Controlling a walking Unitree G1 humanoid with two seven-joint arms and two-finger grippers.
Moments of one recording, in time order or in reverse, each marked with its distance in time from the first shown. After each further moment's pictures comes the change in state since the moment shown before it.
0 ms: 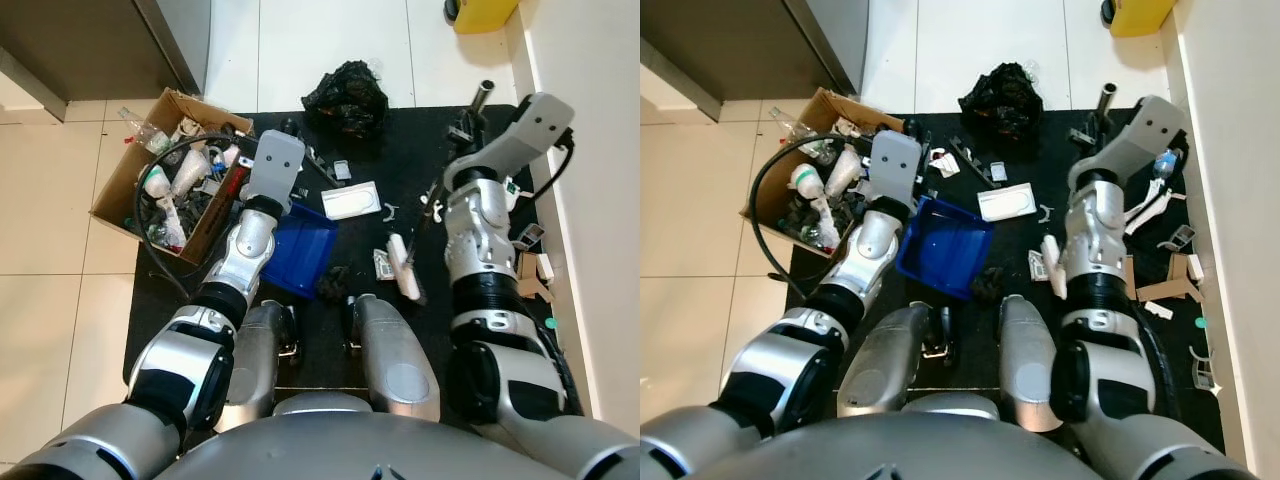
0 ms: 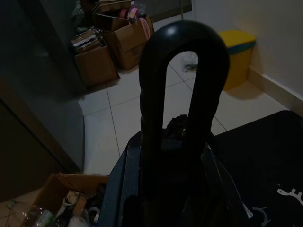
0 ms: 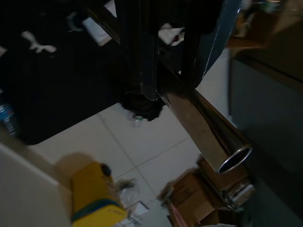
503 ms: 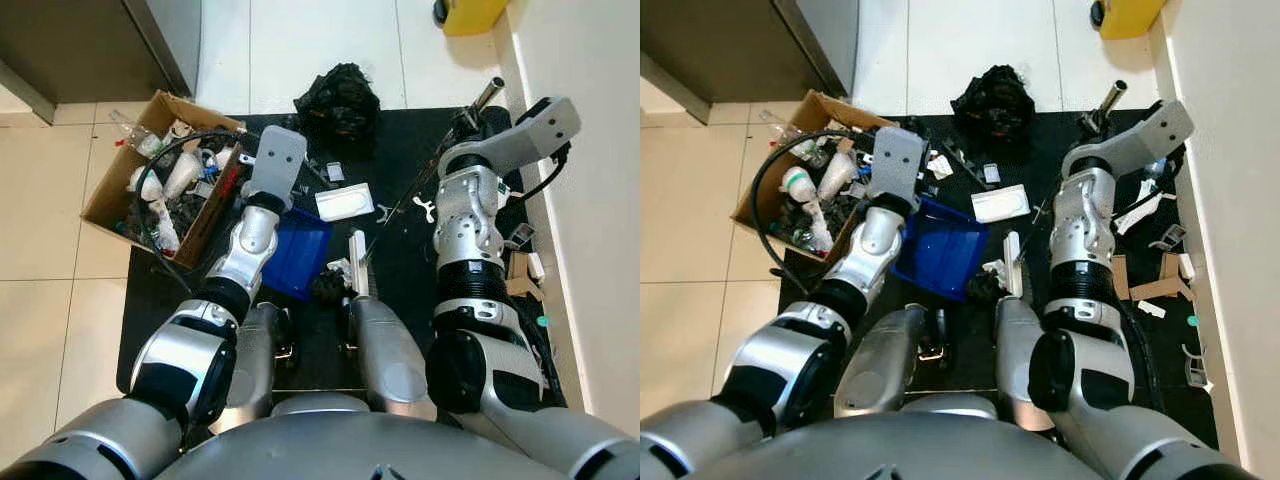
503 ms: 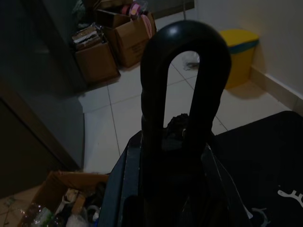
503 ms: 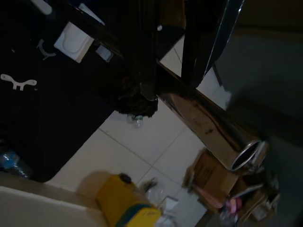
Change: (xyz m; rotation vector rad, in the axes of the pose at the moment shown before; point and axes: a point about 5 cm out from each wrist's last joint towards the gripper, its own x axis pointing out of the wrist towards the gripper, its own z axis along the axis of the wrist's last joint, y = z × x) left arm 0.003 0.000 -0.001 0.003 0.023 0.014; right arm 0.003 -0.008 0.016 0.277 -0.025 -0.164
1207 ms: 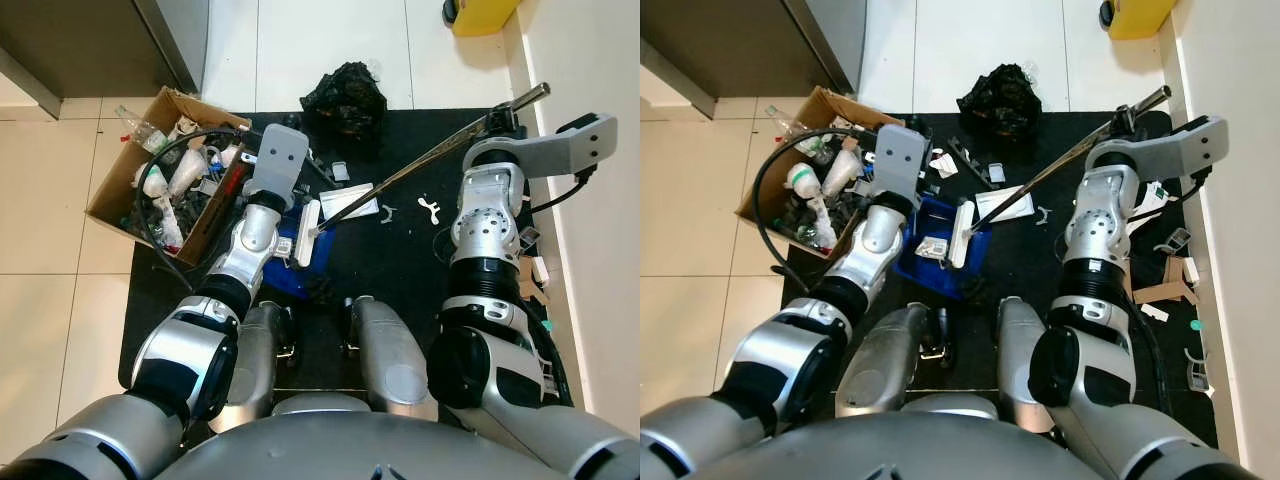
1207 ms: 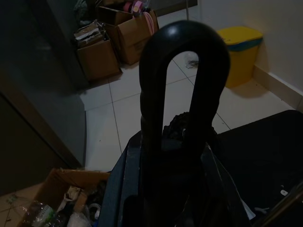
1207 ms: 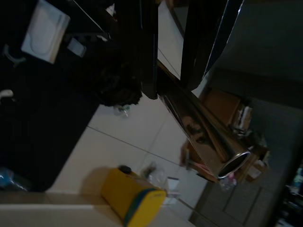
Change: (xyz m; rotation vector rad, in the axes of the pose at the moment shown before) left arm 0.003 -0.001 0.001 0.002 0.005 0.000; right arm 0.001 -0.002 0.023 0.195 -0.086 -0.034
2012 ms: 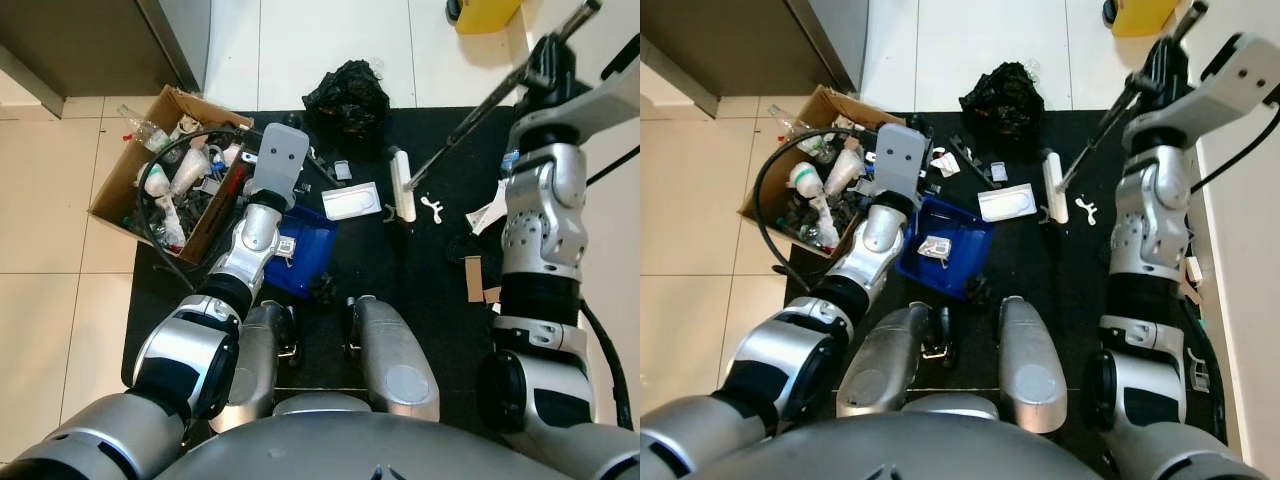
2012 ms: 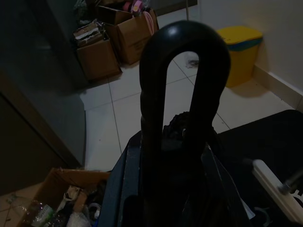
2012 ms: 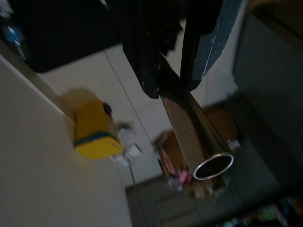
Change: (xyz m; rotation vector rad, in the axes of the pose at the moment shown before) left arm 0.000 -0.002 0.000 -0.005 0.003 -0.002; right arm -0.009 0.011 0.047 -0.648 -0.085 0.339
